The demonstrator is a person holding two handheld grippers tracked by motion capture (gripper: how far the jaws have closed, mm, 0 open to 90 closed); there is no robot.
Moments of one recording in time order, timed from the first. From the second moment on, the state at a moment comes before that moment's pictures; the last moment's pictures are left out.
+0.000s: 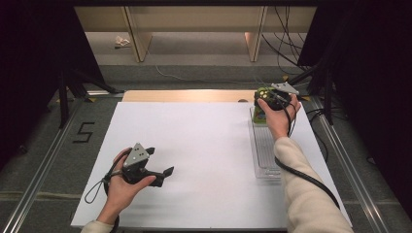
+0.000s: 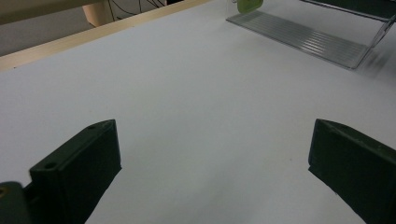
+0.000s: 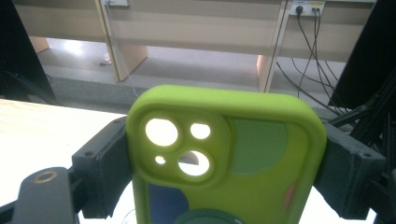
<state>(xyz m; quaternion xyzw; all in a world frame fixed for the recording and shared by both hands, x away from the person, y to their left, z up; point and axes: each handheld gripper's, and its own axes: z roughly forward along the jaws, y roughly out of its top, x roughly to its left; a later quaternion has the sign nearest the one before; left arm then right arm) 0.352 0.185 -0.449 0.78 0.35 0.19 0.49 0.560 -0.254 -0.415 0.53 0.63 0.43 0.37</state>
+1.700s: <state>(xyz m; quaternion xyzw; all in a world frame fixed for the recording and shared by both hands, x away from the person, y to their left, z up) 0.352 0.186 -0.449 0.78 0.35 0.19 0.49 0.569 -0.249 -0.426 0.52 0.64 0.42 0.38</state>
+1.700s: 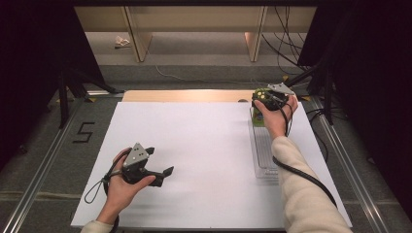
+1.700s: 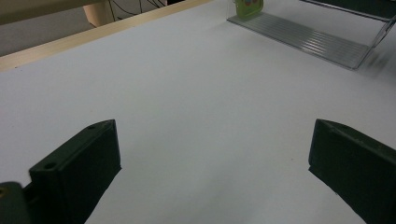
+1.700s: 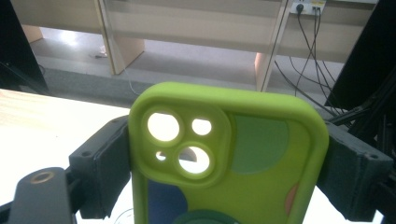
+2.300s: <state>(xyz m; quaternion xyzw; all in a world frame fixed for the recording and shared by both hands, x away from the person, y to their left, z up) 0.353 0.185 -0.450 0.78 0.35 0.19 0.49 0.567 -0.254 -0.425 0.54 0.65 0.41 0.36</state>
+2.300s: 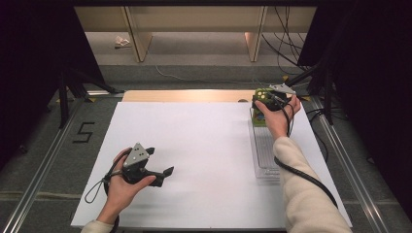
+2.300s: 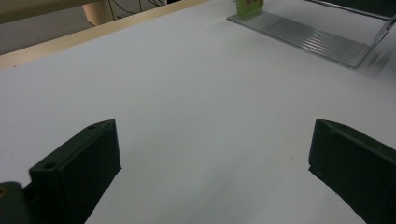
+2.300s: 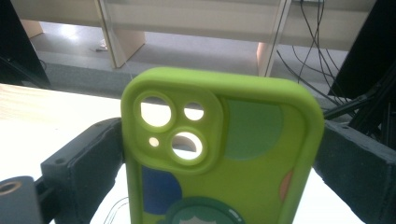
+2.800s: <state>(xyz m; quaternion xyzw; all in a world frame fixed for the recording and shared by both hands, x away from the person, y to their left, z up) 0.353 0.185 -0.450 0.78 0.35 0.19 0.48 0.556 -0.248 -0.420 0.54 0.65 0.39 0.36</state>
